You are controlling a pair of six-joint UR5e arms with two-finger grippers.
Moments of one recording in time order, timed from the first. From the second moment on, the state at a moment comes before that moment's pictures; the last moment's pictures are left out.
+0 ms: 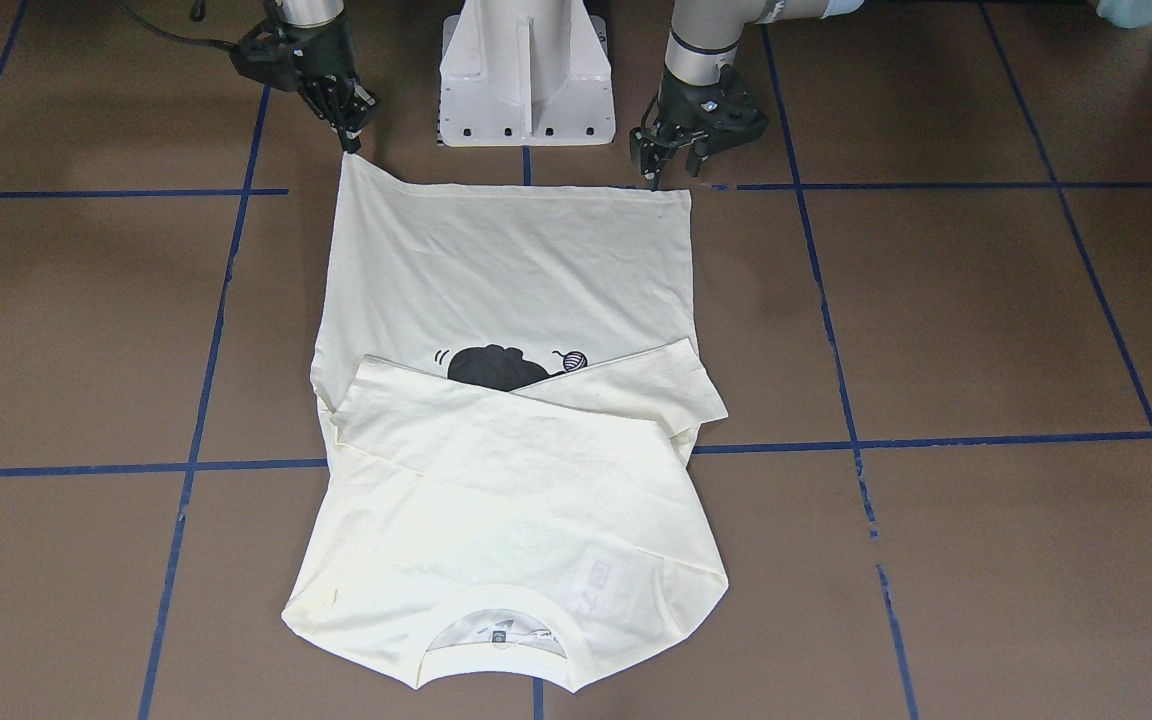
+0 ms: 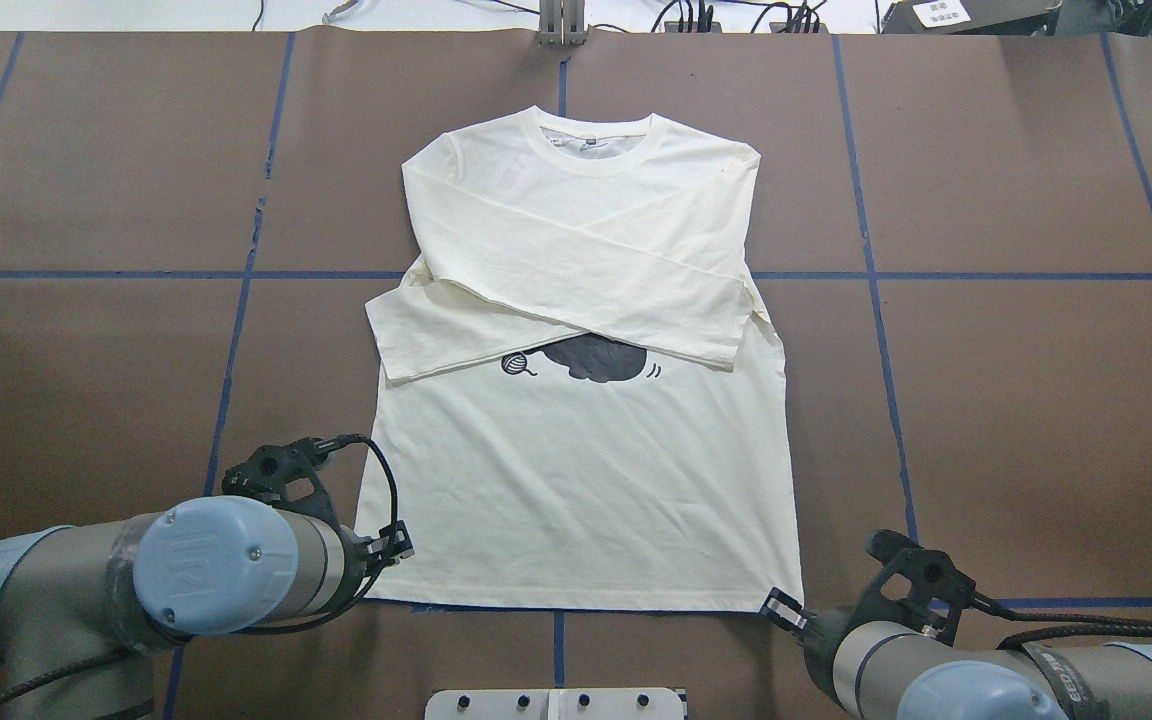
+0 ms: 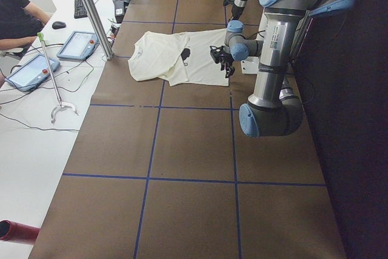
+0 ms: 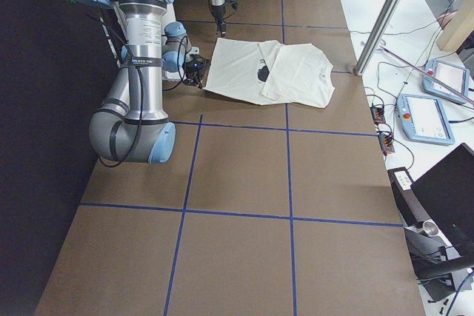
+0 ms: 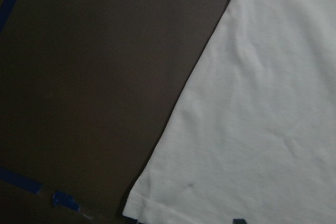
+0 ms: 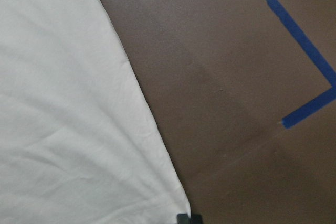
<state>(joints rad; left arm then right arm) -0.22 -1.85 -2.08 -1.57 -1.66 -1.83 0.01 -1.54 2.26 -1.50 1.36 2.15</state>
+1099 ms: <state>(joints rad) -0.18 -1.84 -2.01 -1.57 -1.65 -1.84 0.01 -1.55 2.25 -1.50 1.36 2.14</state>
